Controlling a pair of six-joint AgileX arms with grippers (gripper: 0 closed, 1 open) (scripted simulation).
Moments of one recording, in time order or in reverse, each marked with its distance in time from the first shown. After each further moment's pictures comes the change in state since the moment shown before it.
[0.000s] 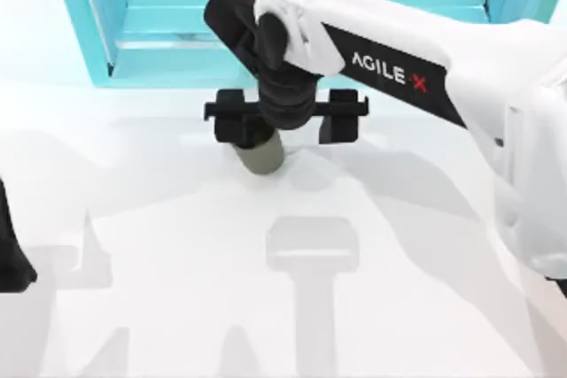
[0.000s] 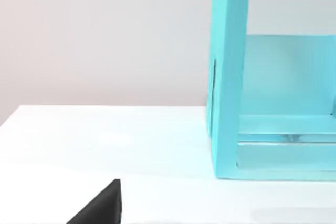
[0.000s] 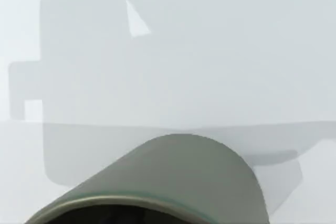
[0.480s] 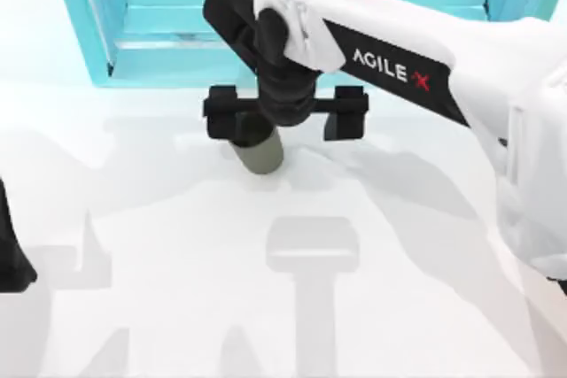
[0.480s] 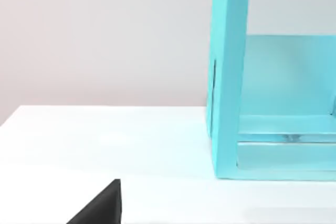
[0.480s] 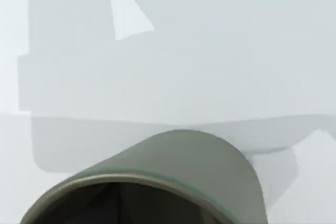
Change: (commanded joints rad) left arm 0.000 0.000 0.000 0.000 0.000 0.000; right arm 0.001 -0.004 0.006 -0.008 0.000 0.001
